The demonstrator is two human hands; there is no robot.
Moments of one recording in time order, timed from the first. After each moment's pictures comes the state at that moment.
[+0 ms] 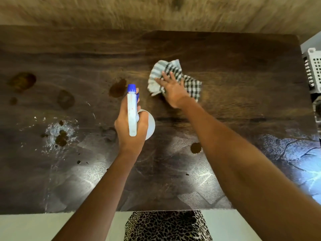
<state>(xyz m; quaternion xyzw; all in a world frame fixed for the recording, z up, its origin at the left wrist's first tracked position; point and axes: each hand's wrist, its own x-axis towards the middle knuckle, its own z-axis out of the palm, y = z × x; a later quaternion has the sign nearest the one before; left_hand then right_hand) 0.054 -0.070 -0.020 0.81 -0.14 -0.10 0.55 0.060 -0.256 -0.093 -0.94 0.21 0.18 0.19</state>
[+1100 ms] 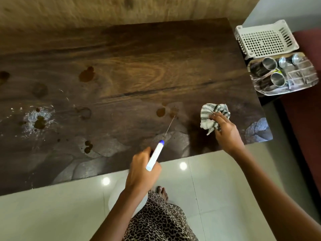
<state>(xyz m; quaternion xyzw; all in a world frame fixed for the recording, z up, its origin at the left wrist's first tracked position) -0.141 0.022 0.009 0.85 -0.29 -0.34 0.27 -0.301 -0.188 -0.013 -0.84 0.47 -0.03 0.25</state>
